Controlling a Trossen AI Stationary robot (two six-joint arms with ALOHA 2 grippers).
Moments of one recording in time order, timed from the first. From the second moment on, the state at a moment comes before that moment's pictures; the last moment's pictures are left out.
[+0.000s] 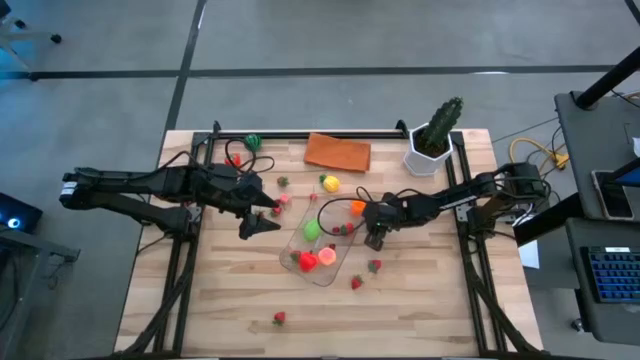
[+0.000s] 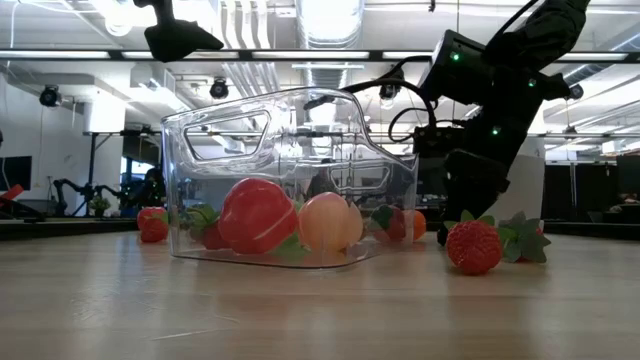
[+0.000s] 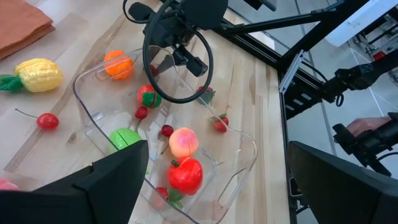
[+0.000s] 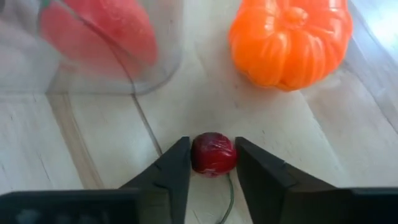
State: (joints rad) left arm -0.01 0.95 0.93 -0.49 0.12 -0.52; right arm 0.03 1.60 0.70 -0.23 0.18 0.44
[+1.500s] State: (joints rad) left arm -0.01 1.01 0.93 -0.48 0.15 -0.57; right arm 0.24 1.54 1.29 -0.85 0.27 0.67
